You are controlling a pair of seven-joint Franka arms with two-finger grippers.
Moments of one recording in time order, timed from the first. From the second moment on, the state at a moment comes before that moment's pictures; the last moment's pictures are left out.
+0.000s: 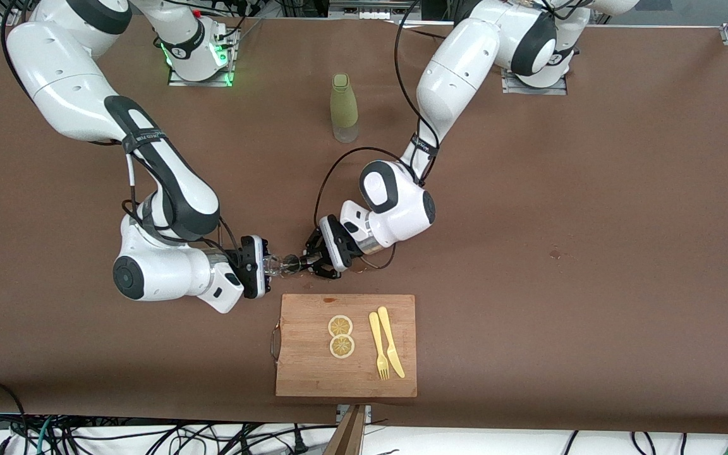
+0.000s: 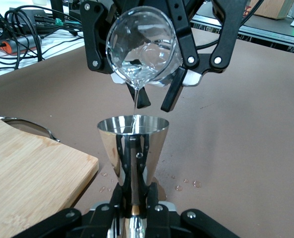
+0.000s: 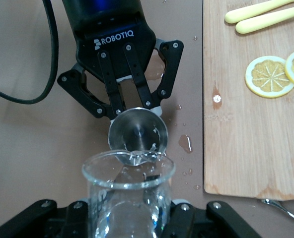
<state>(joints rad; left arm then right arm) -0.86 1.23 0.21 -0.94 -1.72 2.62 1.64 -0.13 0.98 0.66 -1.20 -0.04 1.95 -1.28</state>
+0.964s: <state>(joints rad) -0.86 1.23 0.21 -0.93 -1.72 2.62 1.62 -0.15 0.98 0.67 -1.20 0.05 1.95 -1.38</state>
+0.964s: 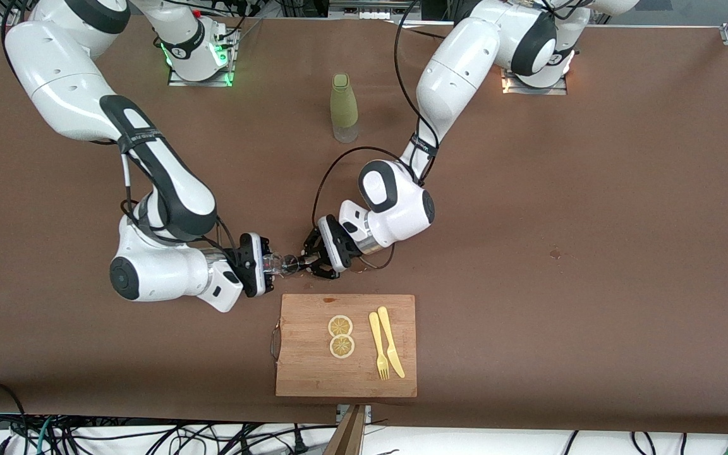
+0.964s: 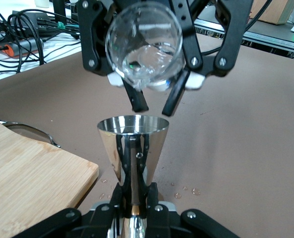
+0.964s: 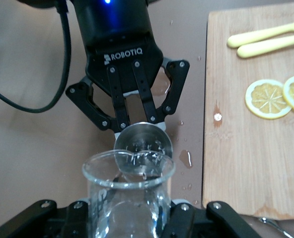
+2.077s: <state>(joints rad) -0.60 1.19 0.16 -0.90 -1.72 2.28 1.79 -0.21 0.99 0.34 -1.21 0.72 1.78 -1.91</state>
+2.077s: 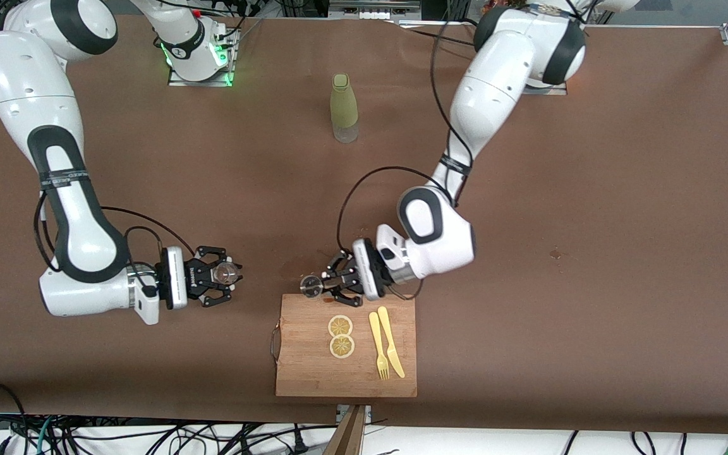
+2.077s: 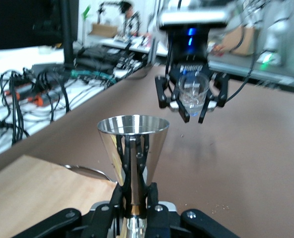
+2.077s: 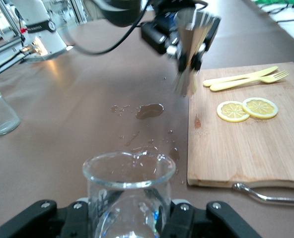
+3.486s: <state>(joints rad) 0.02 1.14 0.30 -1.10 -1.16 1.08 2.57 -0.21 1.01 -0.09 -1.51 1.30 1.64 -2.48</state>
